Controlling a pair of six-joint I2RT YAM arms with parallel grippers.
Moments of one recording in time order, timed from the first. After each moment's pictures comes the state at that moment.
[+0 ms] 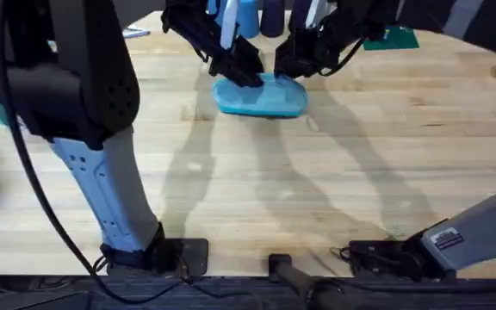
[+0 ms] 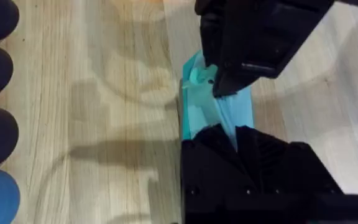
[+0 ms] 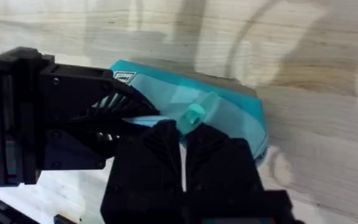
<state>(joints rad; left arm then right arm) -0.16 2.11 1.71 -1.16 0.86 1.49 0.39 1.81 1.46 -0.74 -0.26 0.49</state>
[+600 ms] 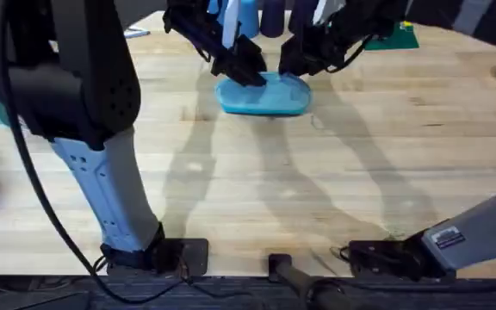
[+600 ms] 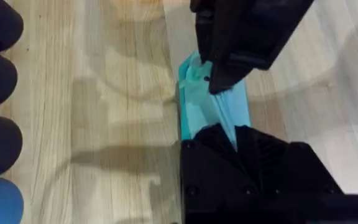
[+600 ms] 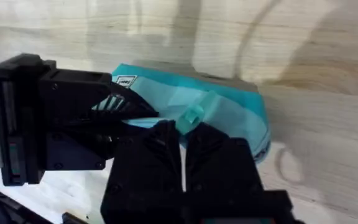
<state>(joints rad) -0.17 2.11 1.71 -1.15 0.88 1.49 0.35 1.80 1.46 -0.75 -0.29 0.49</state>
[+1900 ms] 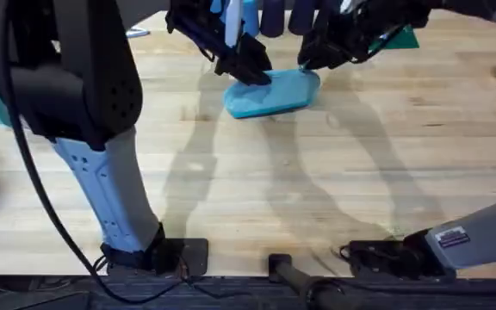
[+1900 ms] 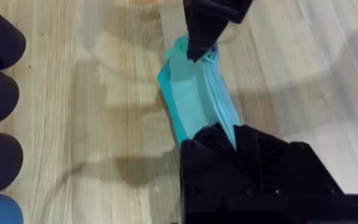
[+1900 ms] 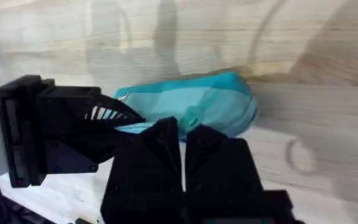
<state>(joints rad) -0.18 2.11 1.72 -1.14 0.93 1.49 0.25 1.75 1.46 -0.80 -0.32 0.49</state>
